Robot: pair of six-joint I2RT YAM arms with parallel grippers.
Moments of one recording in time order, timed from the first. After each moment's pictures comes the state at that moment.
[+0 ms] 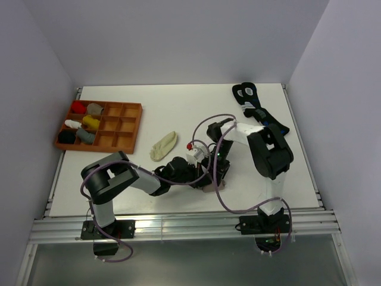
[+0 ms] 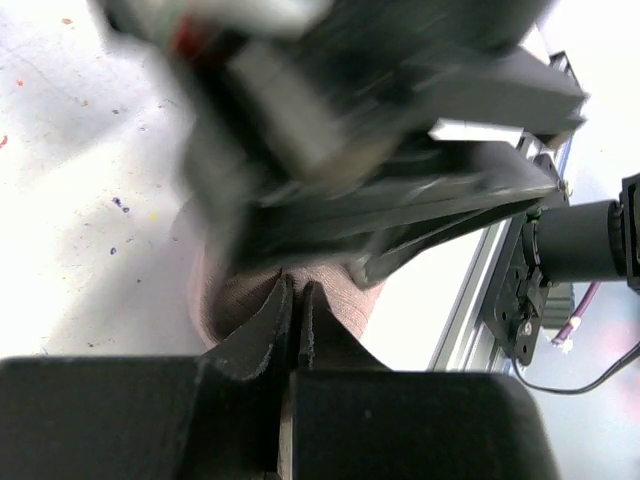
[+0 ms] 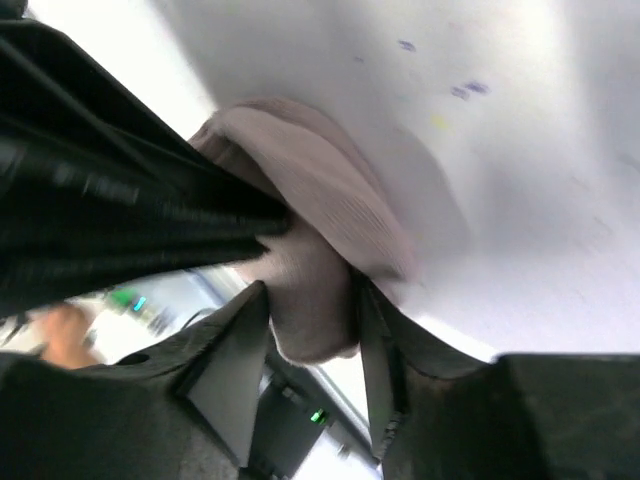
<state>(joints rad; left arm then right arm) -1.01 1.83 0.62 0.81 0.22 -0.68 0.49 1.98 1.24 -1.18 -0.53 -0.53</state>
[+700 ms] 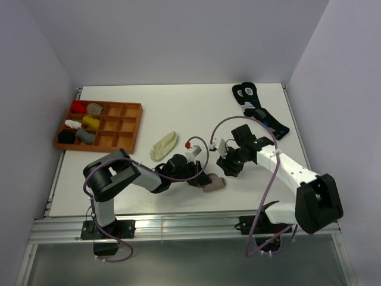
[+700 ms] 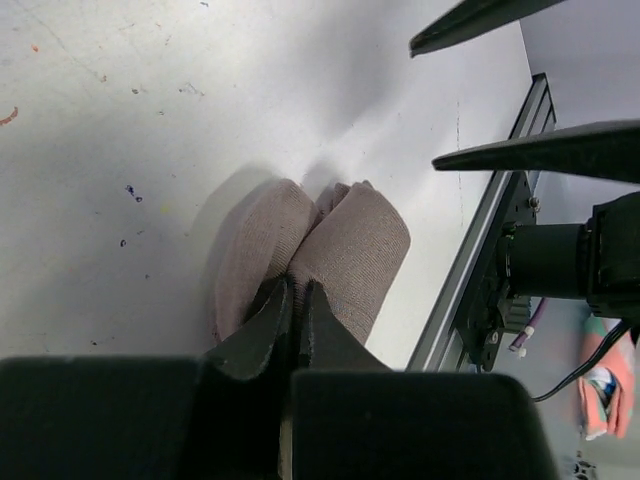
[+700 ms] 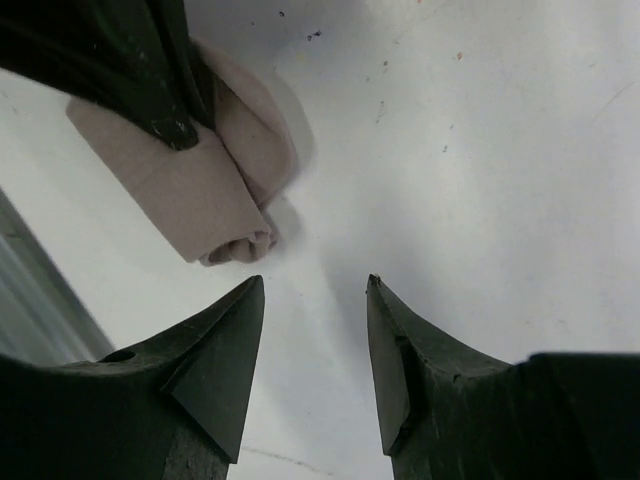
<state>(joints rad) -0.98 1.86 0.64 0.78 0.27 -0.80 0.39 1.32 0.83 -0.74 -0.39 -0.66</state>
